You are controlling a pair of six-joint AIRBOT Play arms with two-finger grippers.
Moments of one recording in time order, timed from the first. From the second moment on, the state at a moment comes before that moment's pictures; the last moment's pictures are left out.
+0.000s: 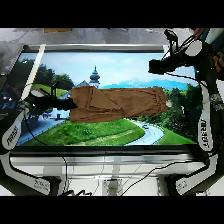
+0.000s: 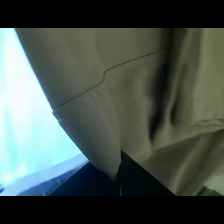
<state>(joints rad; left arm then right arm) 0.14 -1.73 1.26 0.74 -1.06 -1.00 0.04 -1.73 2.04 -1.18 1.35 1.44</state>
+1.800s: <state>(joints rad) -0.13 -1.47 1.95 1.47 -1.53 -1.41 0.76 -2.13 1.88 -0.98 0.60 1.58</state>
